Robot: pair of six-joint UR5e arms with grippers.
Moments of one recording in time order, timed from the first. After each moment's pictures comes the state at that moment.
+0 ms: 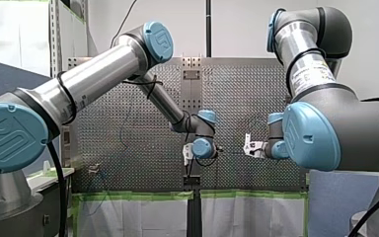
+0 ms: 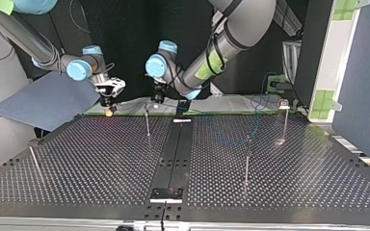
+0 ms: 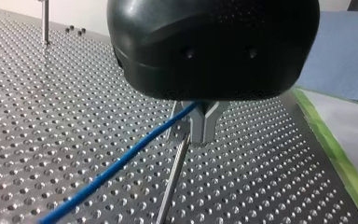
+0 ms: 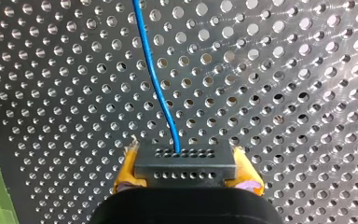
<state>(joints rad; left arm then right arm) -0.72 -2.51 -1.31 -2.66 -1.97 -1.74 1.76 -0.77 1.68 -0.73 1.29 1.65</state>
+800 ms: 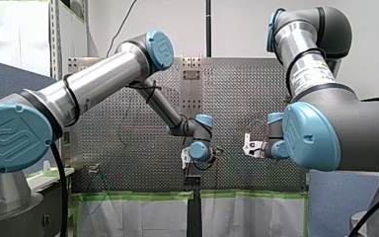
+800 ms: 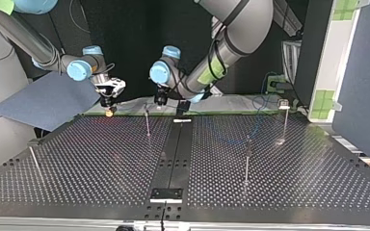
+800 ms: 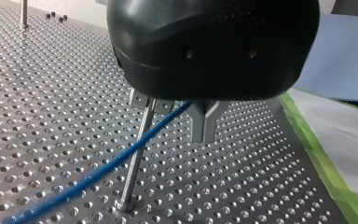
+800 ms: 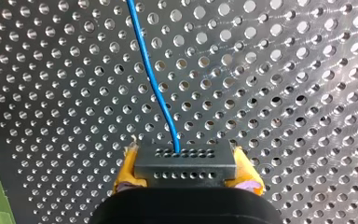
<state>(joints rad) -0.68 -2.56 -1.27 -2.70 -1.91 -1.74 1.76 -0.77 1.68 -0.74 1.29 1.65</state>
